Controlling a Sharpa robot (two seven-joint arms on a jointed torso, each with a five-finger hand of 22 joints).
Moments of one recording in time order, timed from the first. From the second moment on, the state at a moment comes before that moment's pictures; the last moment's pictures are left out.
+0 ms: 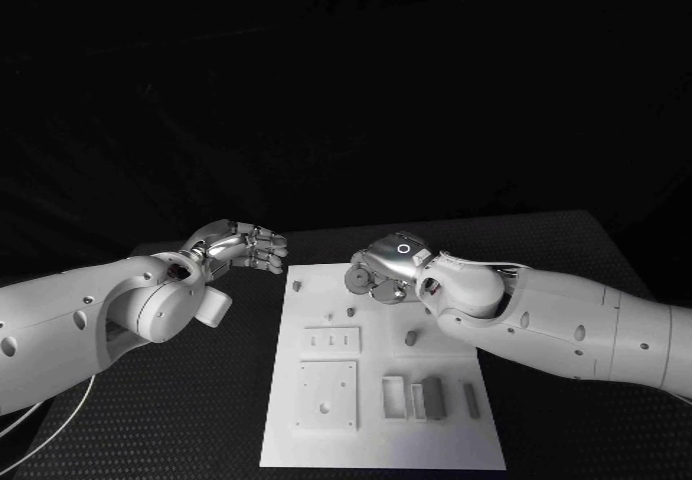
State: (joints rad) left arm 1.38 -0.82 -0.14 1.41 -0.25 -0.22 0.16; left_hand 1.06 -0.04 0.52 -0.27 0.05 0.81 0.18 0.32 0.50 1.11 0.14 0.15 0.18 0.96 0.10 0.41 0.66 0.05 0.98 0.00 0.22 0.72; right arm 1.25 -0.69 -0.08 1.43 -1.99 -0.33 -0.21; right_hand 1.03 0.01 0.65 -0.28 0.08 0.83 0.13 0.32 0.42 1.03 0.01 1.16 1.10 1.18 -0.10 1.48 0.88 0.25 1.10 -0.01 0.92 1.31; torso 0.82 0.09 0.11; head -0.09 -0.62
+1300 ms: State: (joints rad) left arm 1.38 -0.81 -0.14 1.40 -0.25 -0.22 0.16; left_hand 1.06 -0.04 0.52 -0.27 0.05 0.81 0.18 0.32 0.50 1.11 0.14 0.14 0.18 0.96 0.10 0.40 0.67 0.04 0.98 0.00 0.21 0.72; right arm 1.24 -0.55 -0.12 1.28 -2.08 -0.34 -0.24; right_hand 1.03 -0.01 0.65 -0.28 0.08 0.83 0.12 0.33 0.42 1.04 0.00 1.16 1.09 1.19 -0.10 1.48 0.88 0.25 1.11 -0.01 0.92 1.31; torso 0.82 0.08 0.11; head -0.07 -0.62
